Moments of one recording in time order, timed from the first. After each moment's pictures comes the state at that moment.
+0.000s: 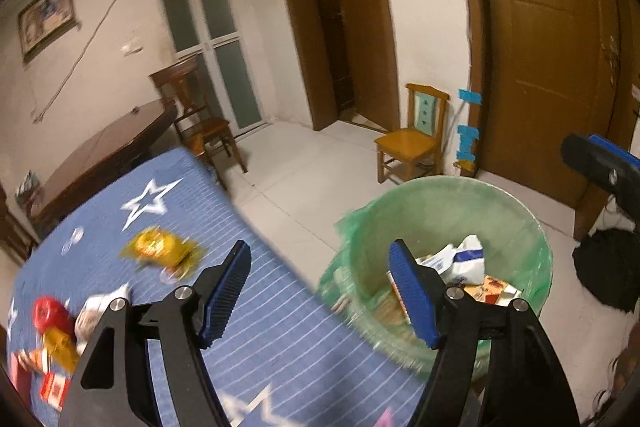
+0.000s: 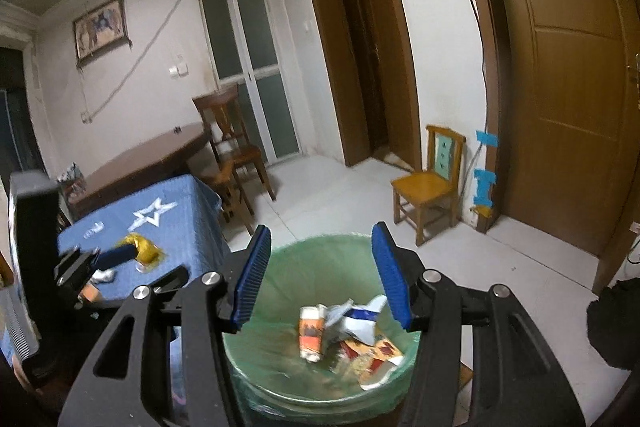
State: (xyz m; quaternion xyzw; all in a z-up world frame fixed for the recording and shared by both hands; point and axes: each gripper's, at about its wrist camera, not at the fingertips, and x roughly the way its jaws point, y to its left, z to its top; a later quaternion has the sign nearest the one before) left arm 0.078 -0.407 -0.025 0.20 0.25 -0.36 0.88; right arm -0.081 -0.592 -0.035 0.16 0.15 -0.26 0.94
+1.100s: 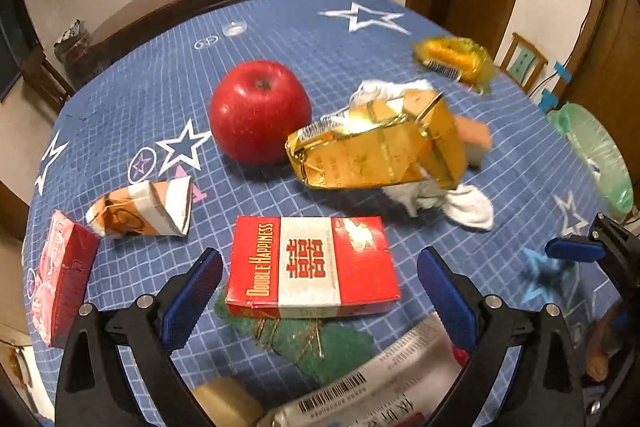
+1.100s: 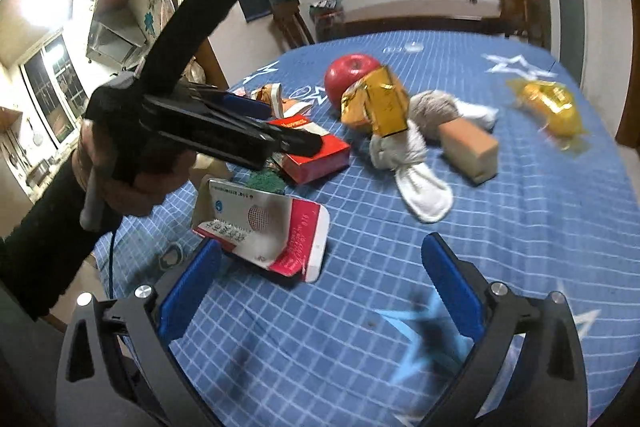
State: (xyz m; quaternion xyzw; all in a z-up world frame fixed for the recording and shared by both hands) left arm 0.237 -0.062 -0.055 0.16 0.47 -0.23 0.84; right arm 0.084 -0.310 -0.105 0.07 0.37 0.27 0.89
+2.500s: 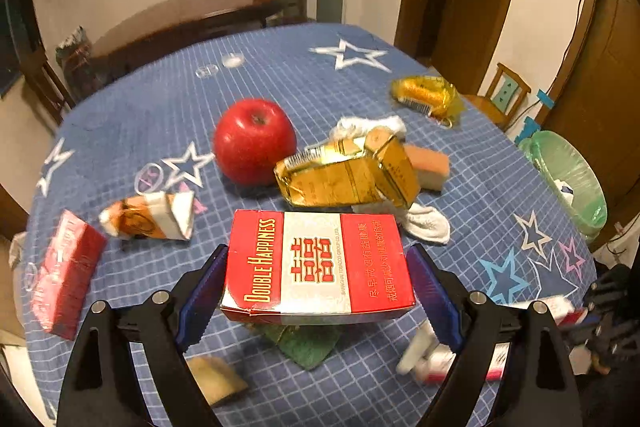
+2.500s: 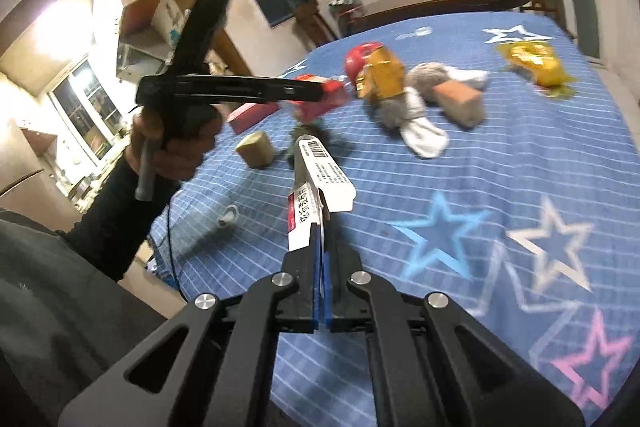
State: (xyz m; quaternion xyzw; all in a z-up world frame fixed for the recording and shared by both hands) left arm 0.202 -0.053 -0.012 0.12 0.42 -0.25 0.87; right arm 0.015 -0.361 -0.096 0.12 0.36 0.29 0.88
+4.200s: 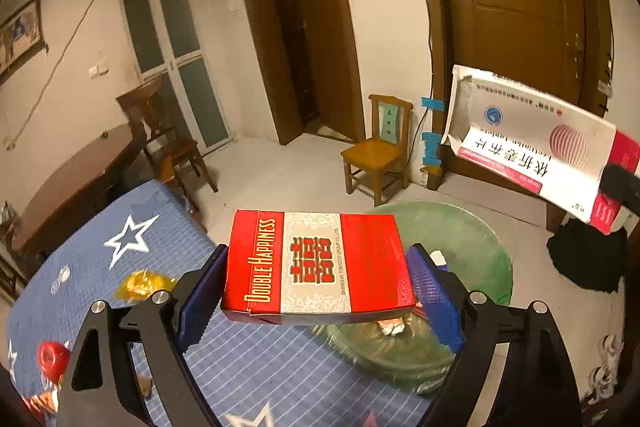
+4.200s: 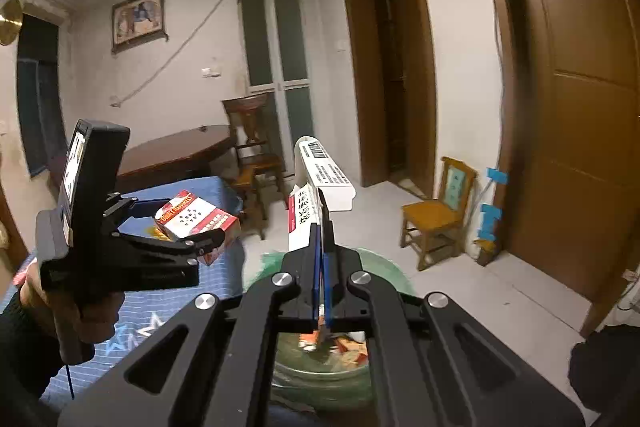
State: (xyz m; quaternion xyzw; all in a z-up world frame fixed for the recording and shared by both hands) left arm 0.055 -0.439 0.032 0.23 0.23 -0.42 0.85; right arm -0.113 -0.578 -0.019 0.09 0.16 -0.24 0.95
